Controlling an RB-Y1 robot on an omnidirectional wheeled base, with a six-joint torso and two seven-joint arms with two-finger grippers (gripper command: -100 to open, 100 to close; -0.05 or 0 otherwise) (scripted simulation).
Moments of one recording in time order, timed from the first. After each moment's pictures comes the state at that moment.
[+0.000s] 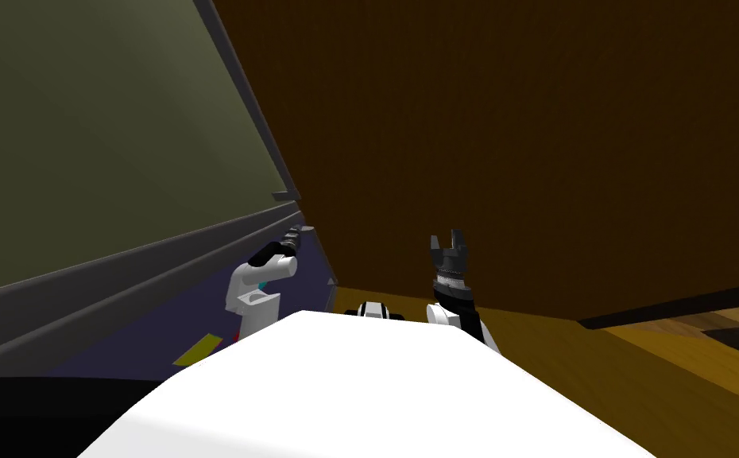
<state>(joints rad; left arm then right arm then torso) 0.06 0.15 0.40 -2.31 -0.03 0.88 -0.18 0.50 0.01 0.06 -2.23 0.05 -0.55 -0.10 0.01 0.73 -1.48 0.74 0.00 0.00</state>
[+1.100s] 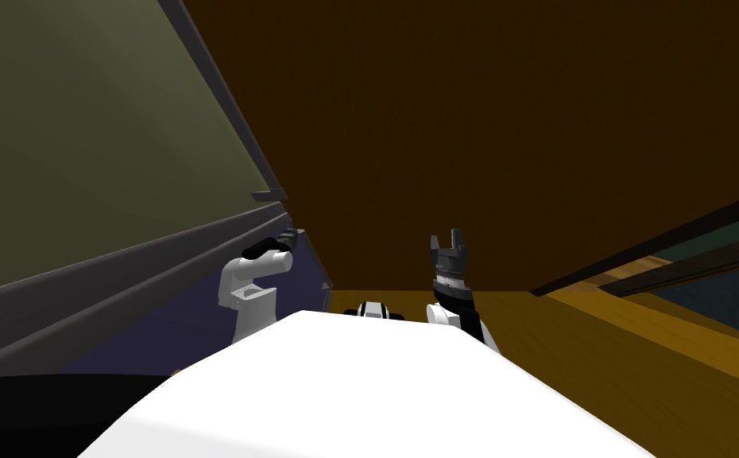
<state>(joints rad) 0.00 0.20 0.45 -2.31 -0.02 1.06 -0.20 0.50 0.01 0.06 -2.23 0.05 -0.55 -0.10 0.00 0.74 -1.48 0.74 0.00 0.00</state>
